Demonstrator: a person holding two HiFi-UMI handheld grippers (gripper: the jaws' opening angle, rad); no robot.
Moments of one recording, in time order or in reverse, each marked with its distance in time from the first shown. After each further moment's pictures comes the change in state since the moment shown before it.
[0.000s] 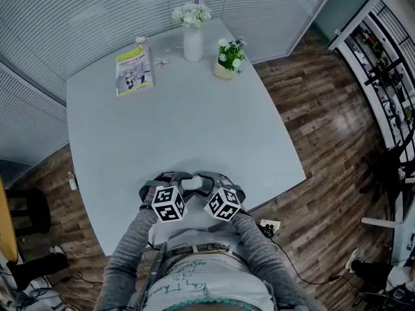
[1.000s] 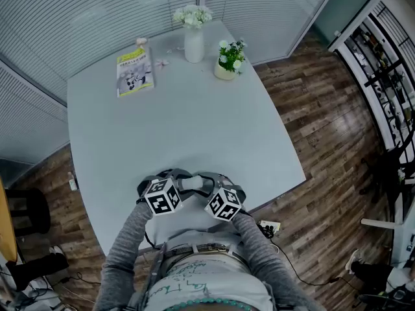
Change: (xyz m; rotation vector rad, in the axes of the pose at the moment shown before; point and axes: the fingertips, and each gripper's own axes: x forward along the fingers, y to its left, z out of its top) left arm -0.015 0.005 0.006 -0.091 -0.082 -0.113; right arm 0.001 0.000 0.000 -0.020 0.001 0.002
